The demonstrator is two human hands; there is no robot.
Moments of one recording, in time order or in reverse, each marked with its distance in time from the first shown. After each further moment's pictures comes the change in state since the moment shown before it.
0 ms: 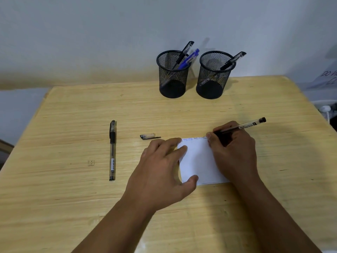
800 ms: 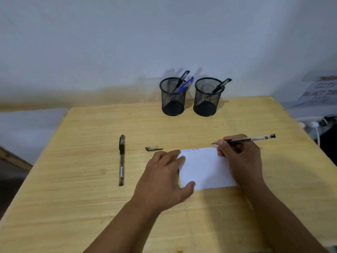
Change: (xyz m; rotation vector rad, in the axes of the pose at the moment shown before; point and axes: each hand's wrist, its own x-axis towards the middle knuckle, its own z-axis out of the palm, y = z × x) left_hand -0.003 0.005 -0.003 0.039 -0.023 0.014; right_hand -0.001 0.002 -0.030 0.228 0.053 0.100
